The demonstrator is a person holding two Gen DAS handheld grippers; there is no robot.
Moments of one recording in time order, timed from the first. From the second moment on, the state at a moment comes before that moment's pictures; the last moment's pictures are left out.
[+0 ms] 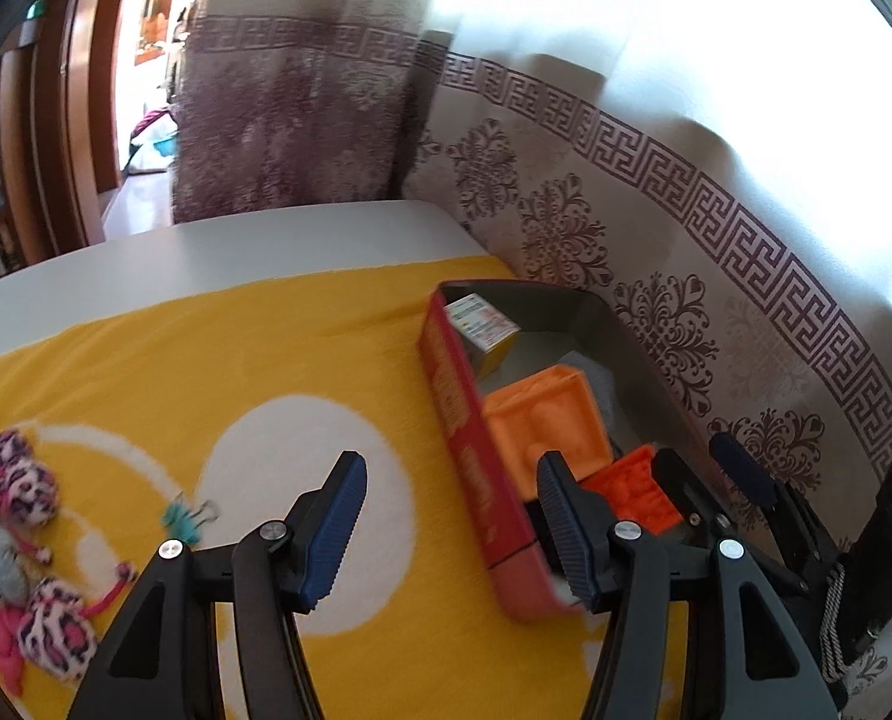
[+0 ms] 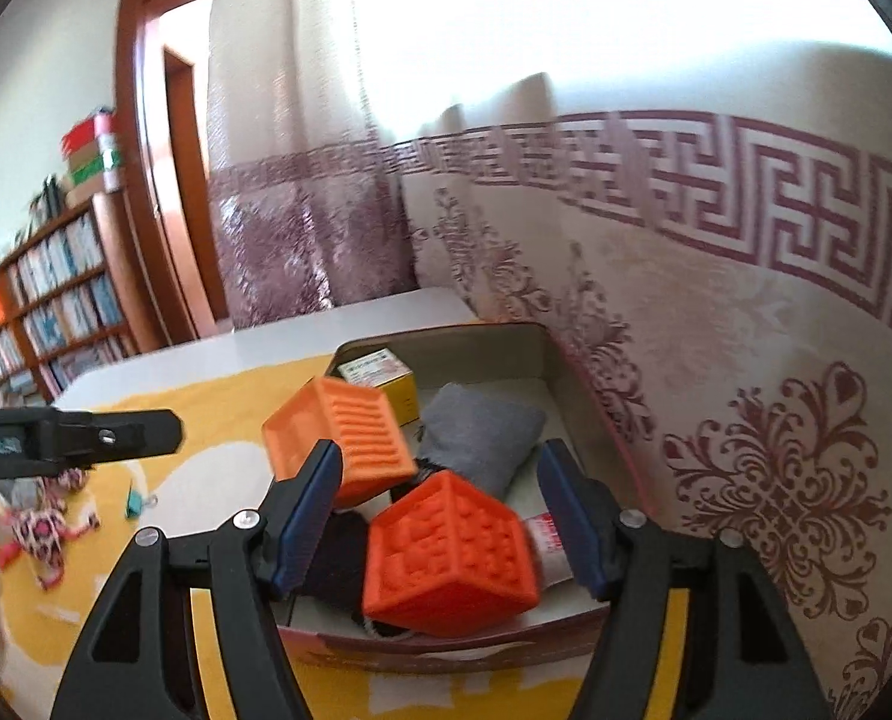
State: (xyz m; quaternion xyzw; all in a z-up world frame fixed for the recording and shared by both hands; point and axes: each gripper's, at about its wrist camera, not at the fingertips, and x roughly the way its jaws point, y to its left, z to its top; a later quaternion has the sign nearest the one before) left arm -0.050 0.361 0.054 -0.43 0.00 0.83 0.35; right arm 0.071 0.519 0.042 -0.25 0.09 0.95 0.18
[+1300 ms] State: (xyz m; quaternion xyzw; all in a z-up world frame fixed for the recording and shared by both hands) left arm -0.046 0.073 0.016 -0.44 -0.12 0.87 0.16; right arm -0.010 0.369 0.035 -0.37 0.06 0.93 -0.03
